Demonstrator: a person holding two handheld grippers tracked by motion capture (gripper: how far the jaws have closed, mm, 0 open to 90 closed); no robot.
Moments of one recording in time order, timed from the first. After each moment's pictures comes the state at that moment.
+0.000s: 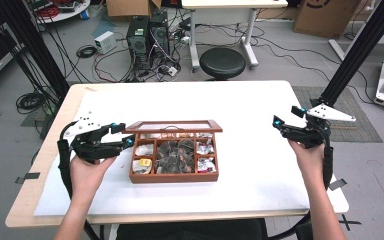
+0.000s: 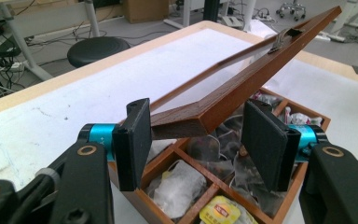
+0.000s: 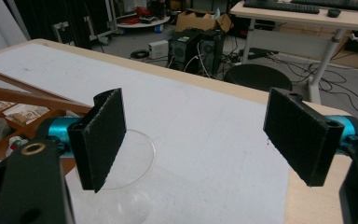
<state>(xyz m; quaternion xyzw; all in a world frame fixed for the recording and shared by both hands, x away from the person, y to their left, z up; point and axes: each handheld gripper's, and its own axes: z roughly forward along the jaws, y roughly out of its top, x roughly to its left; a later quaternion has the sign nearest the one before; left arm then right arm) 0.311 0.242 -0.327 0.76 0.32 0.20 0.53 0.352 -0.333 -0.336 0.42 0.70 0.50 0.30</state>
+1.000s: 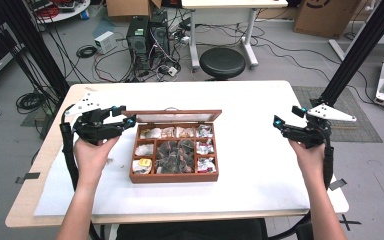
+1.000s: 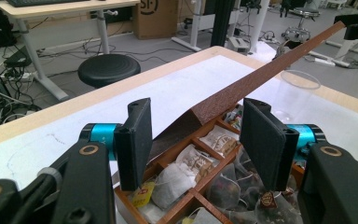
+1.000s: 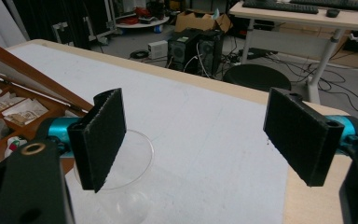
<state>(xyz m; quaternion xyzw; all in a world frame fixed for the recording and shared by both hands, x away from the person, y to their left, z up) 0.347 0.241 -0.307 0.73 0.34 0.20 0.56 0.353 -0.334 -0.336 0.42 0.70 0.50 0.30</state>
